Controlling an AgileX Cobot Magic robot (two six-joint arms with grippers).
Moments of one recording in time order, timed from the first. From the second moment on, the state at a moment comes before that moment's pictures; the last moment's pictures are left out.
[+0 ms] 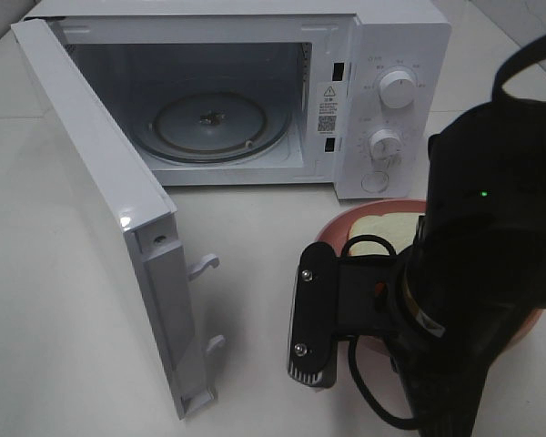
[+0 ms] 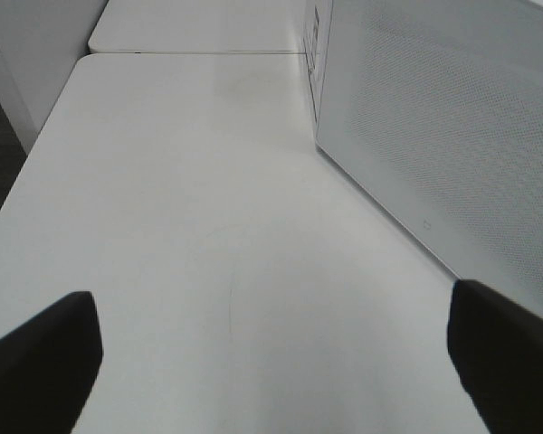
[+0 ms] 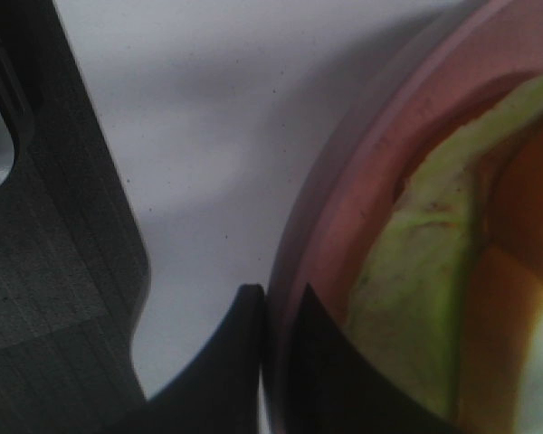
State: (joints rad) left arm 0.00 0.00 -0.50 -0.05 1.04 0.02; right arm 1.03 1.52 -0.78 -0.39 0.88 -0.09
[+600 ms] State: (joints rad) left arm 0.00 0.00 -0.50 -0.05 1.04 0.02; right arm 1.03 1.52 -0.78 -0.46 0.74 -0.34
